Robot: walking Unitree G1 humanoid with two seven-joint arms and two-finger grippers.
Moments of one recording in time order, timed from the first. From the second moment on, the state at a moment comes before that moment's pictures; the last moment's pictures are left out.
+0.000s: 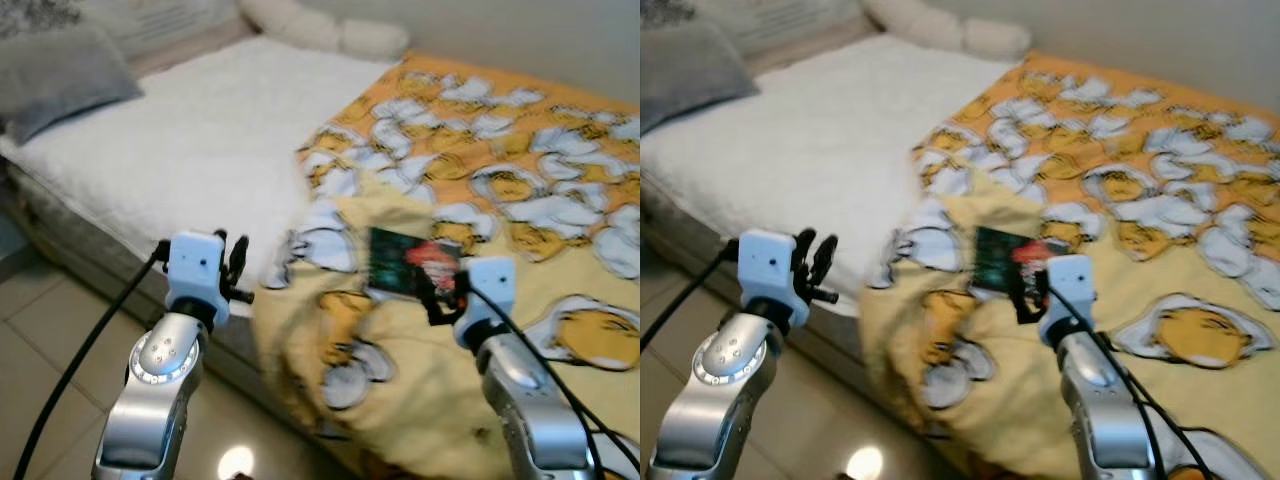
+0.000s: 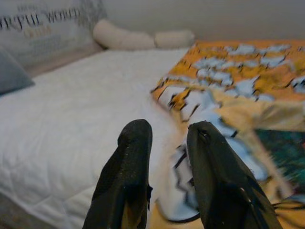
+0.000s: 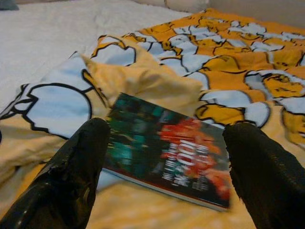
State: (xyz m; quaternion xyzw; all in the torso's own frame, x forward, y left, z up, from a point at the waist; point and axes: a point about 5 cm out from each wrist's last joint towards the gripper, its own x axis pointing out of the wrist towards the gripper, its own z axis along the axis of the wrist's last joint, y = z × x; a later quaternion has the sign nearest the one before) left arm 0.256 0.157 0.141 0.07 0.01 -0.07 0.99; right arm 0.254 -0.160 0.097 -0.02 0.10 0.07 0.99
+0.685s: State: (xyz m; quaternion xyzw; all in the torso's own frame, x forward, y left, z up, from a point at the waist) left arm 0.252 0.154 0.134 0.08 0.03 -0.08 0.99; right arm 0.260 -0.150 0.093 0.08 0.15 0.15 0.97
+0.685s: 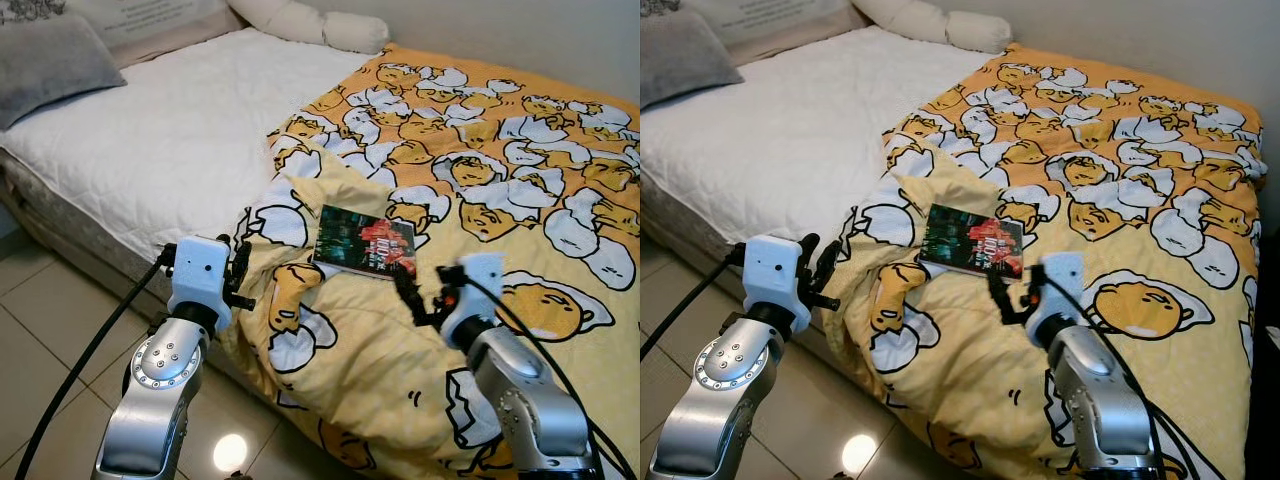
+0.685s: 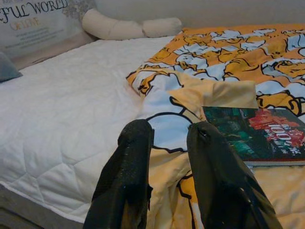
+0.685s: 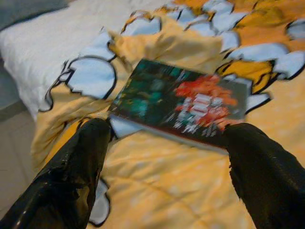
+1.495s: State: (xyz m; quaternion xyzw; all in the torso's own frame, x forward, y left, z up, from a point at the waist) left arm 0.253 0.165 0.143 0.12 0.07 -0.23 0.96; right arm 0.332 -0.080 0.068 0.43 0.32 0.18 0.83
